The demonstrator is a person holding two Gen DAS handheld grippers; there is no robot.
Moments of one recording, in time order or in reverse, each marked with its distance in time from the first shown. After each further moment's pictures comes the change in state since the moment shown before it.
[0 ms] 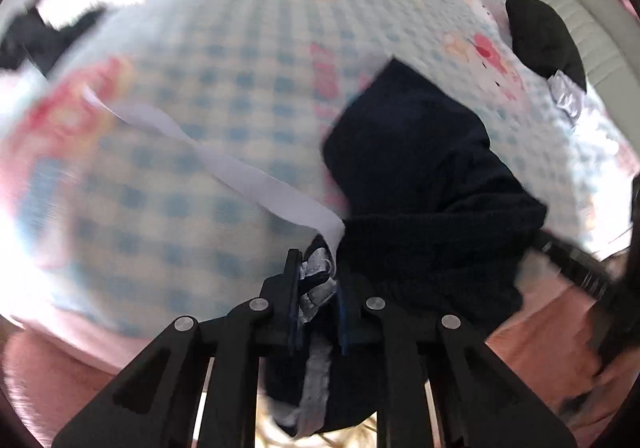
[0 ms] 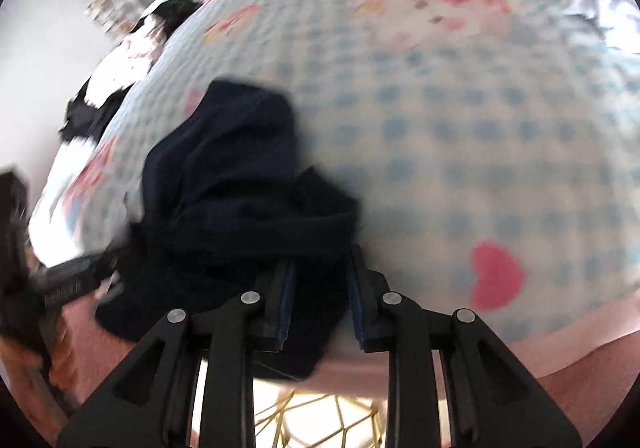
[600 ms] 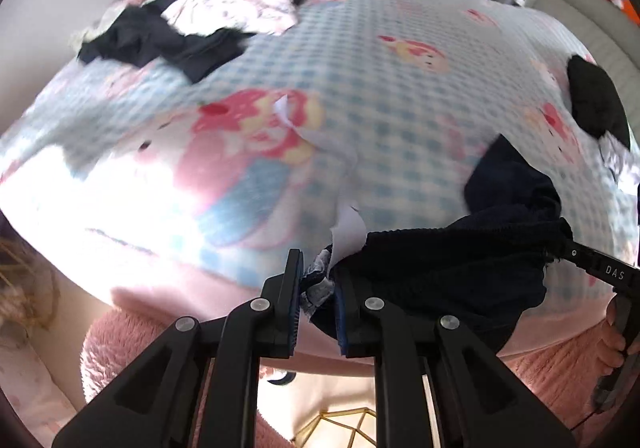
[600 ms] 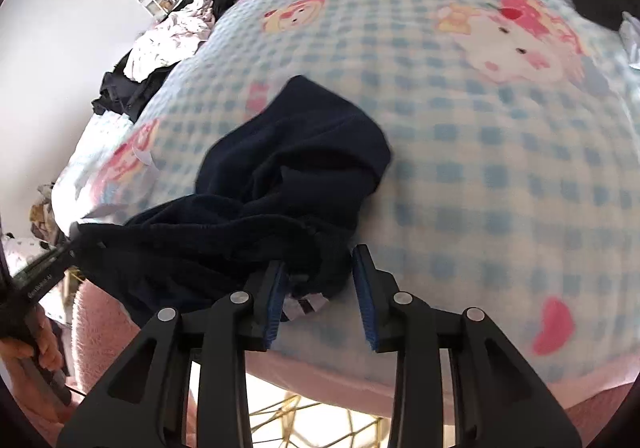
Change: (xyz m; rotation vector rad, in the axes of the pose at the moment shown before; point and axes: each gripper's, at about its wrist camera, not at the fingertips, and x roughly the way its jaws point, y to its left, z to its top) left arm -0.048 0.084 -0.013 -0.209 -0.104 0.180; right arm 0.018 0.061 0.018 -0.111 0.062 0.174
